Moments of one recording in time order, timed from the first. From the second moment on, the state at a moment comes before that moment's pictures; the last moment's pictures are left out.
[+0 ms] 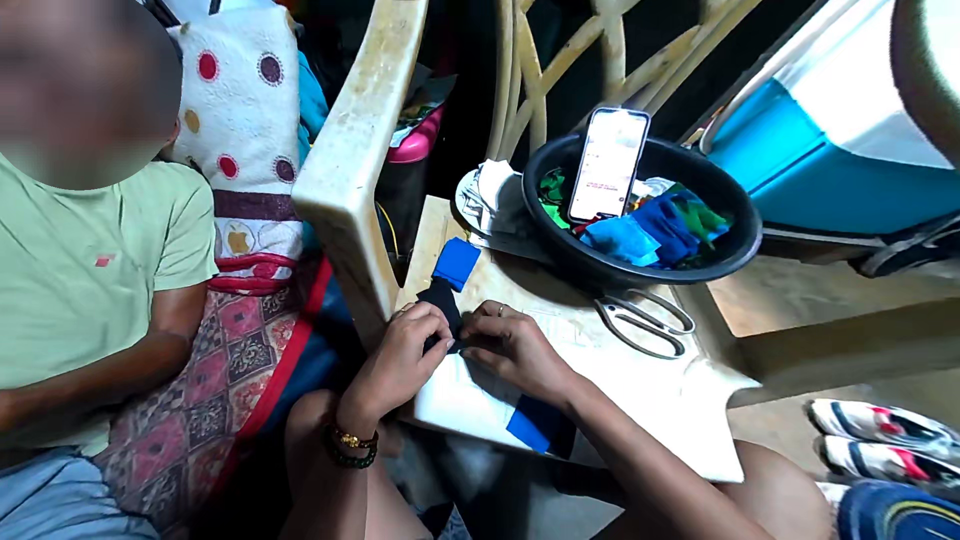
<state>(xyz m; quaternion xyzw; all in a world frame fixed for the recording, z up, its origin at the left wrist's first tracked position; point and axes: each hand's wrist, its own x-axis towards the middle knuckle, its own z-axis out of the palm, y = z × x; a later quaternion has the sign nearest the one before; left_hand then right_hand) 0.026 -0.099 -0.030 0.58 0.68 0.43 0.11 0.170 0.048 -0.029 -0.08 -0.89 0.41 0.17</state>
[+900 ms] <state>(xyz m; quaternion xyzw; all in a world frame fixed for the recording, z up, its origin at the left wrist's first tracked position) 0.034 -0.097 -0.033 0.55 0.70 0.44 0.09 0.160 0.050 -0.011 -0.06 -0.91 0.40 0.10</state>
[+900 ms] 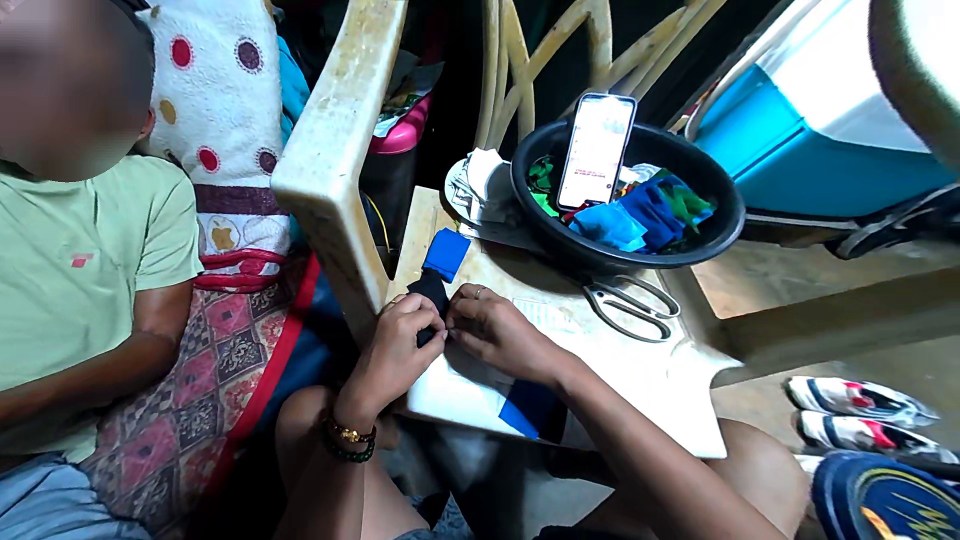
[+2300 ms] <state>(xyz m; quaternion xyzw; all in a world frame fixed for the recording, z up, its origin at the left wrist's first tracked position) 0.033 -0.101 -0.022 0.48 0.71 0.48 0.20 0.161 0.027 -0.012 -0.23 -0.80 0.54 0.12</state>
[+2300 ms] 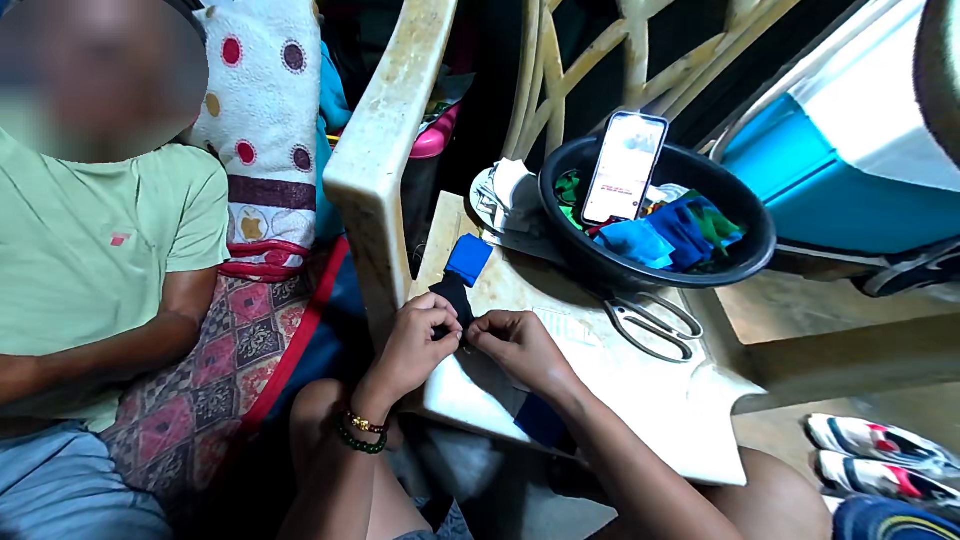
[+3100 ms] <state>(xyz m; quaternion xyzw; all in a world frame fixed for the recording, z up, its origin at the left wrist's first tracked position) 0.036 -0.100 -0.021 0.48 0.71 0.48 0.18 0.162 0.028 -0.011 -0.22 -0.81 0.54 0.11</state>
